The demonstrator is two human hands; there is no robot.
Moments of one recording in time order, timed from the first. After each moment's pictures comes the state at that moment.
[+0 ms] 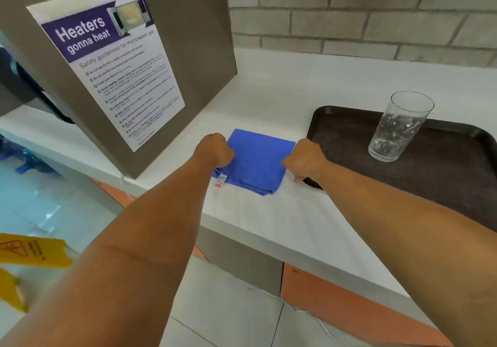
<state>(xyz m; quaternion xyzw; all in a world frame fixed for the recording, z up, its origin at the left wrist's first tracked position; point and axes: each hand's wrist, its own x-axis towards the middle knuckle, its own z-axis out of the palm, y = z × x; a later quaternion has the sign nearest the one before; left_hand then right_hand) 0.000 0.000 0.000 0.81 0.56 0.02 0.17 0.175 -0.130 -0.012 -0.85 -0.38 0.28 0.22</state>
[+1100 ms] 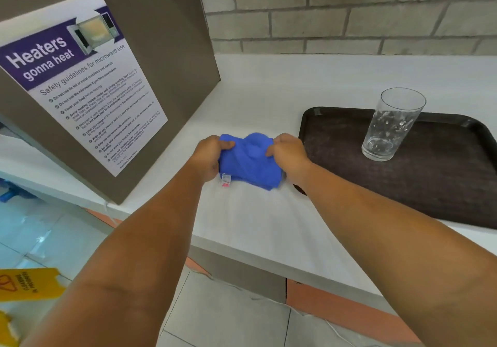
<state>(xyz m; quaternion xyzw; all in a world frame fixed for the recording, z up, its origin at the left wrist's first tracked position) 0.026 0.011 0.002 0.52 0.47 0.23 0.67 0.174 -0.101 -0.010 -0.74 -0.25 0.35 0.51</state>
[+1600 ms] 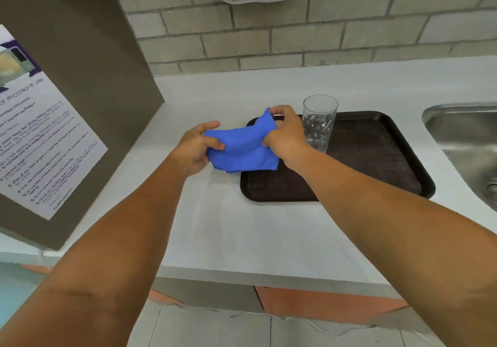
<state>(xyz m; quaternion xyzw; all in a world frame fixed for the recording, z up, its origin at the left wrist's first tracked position) 0.109 -0.020 0.041 0.59 0.33 0.16 0.72 0.241 -0.178 0.048 -0.72 -0.22 0.23 0.62</state>
